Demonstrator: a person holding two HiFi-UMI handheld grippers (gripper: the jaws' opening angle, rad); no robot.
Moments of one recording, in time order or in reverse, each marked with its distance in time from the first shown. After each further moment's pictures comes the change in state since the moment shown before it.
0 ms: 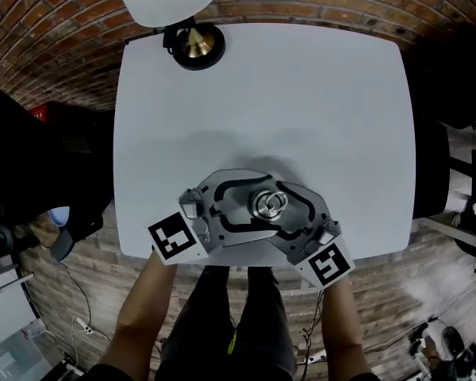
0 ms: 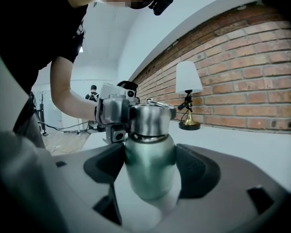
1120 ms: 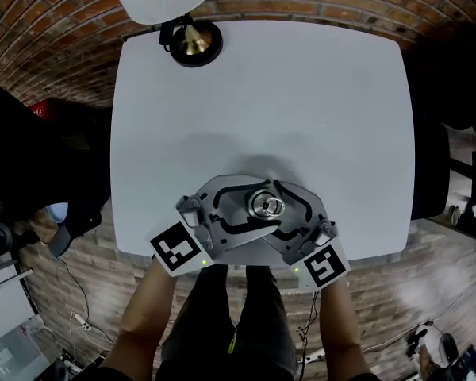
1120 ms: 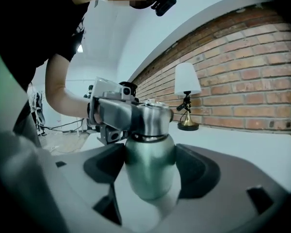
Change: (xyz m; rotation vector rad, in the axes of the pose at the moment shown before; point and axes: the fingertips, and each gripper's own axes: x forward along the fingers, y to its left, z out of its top) left arm 0.011 0.000 0.002 0.061 0.047 0.084; right arm -0.003 -0.002 0.000 -0.012 -0.020 -0.012
